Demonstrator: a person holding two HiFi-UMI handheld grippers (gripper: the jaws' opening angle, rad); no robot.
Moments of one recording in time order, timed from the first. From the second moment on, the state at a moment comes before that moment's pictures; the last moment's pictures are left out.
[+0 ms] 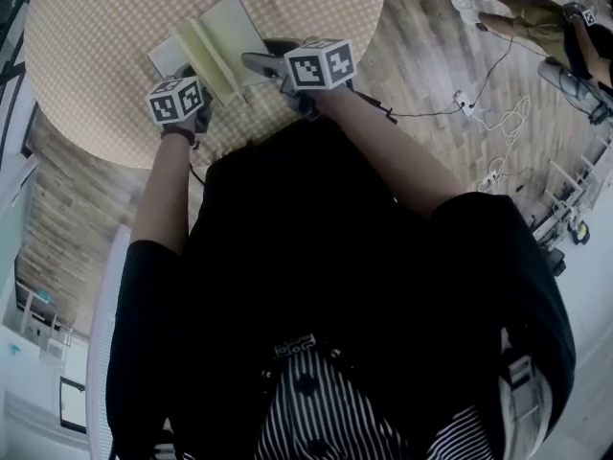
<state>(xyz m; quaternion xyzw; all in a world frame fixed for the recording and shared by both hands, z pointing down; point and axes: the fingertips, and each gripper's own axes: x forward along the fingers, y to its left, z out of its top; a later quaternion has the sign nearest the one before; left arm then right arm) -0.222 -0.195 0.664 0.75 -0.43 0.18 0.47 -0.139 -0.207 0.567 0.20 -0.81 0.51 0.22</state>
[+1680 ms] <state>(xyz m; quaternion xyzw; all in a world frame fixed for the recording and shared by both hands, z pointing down) -0.301 -0.087 0.635 0.65 -0.48 0.00 0.58 -0.283 -0.075 0.565 -0.01 -0.79 0.54 0.30</state>
